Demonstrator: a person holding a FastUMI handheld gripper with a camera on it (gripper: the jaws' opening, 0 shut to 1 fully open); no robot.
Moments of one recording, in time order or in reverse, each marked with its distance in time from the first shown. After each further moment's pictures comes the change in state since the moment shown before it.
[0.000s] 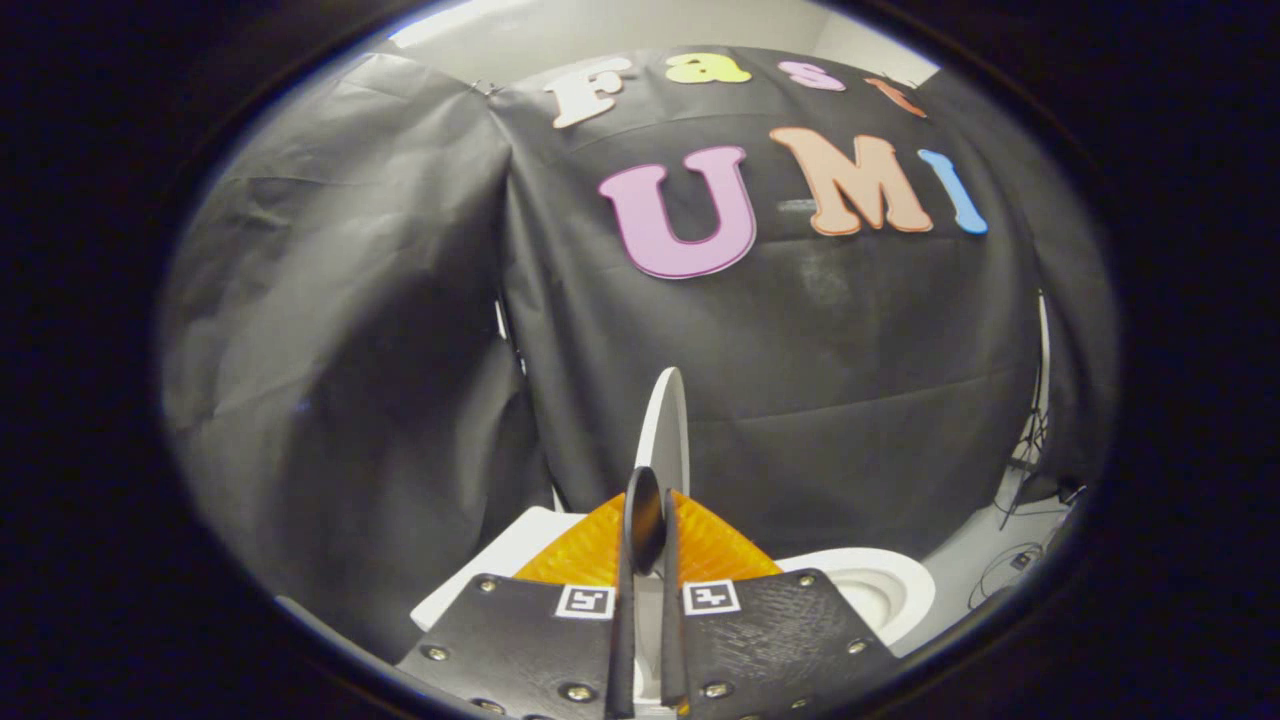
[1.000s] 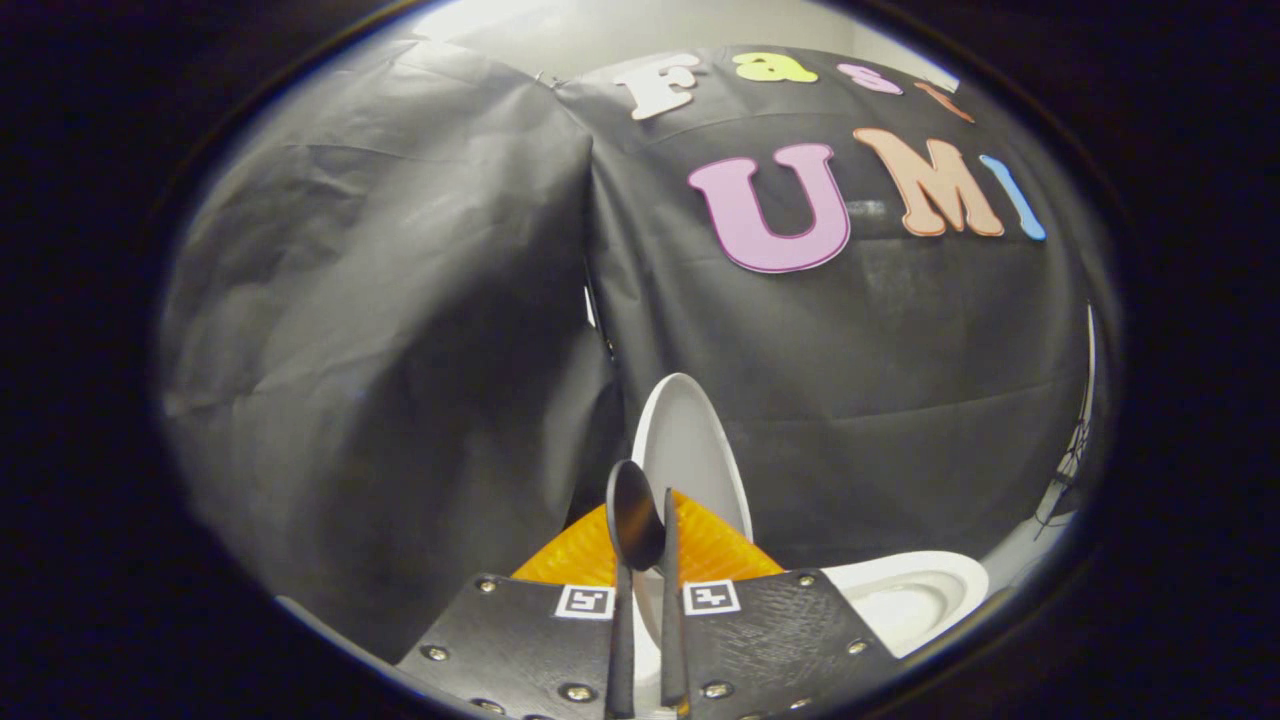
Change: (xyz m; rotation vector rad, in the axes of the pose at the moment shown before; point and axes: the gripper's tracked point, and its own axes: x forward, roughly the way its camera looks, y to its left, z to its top) arm 0.014 0.089 -0.021 -0.026 0.000 0.172
